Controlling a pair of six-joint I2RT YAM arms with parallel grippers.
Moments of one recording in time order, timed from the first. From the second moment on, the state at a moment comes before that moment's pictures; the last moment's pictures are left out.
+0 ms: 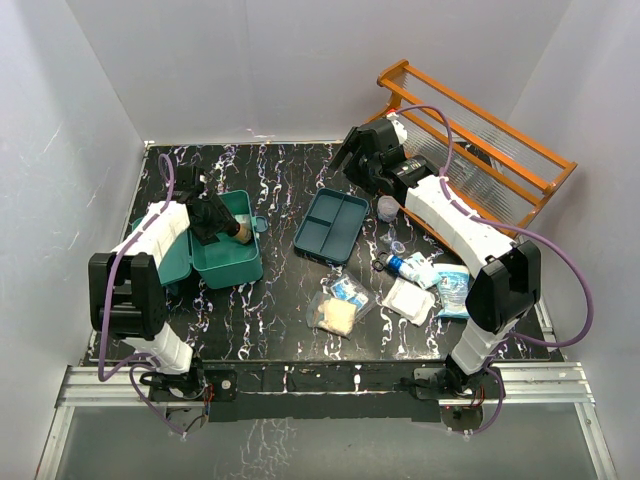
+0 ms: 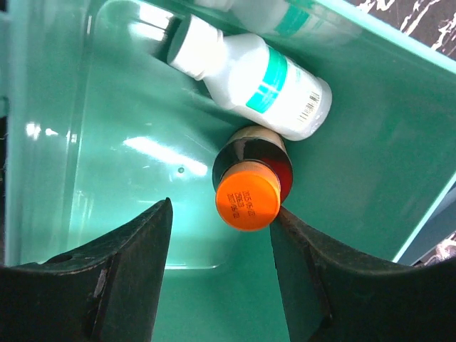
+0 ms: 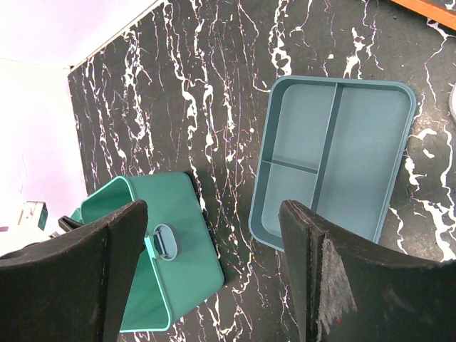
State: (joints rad) left arm -0.06 1.62 1.17 -0.63 0.06 -0.67; right arm 0.51 1.71 1.64 -0.54 0.14 0.92
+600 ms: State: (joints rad) left arm -0.06 1.61 1.14 -0.63 -0.03 -0.65; right arm 0.51 1.71 1.64 -0.54 0.14 0.92
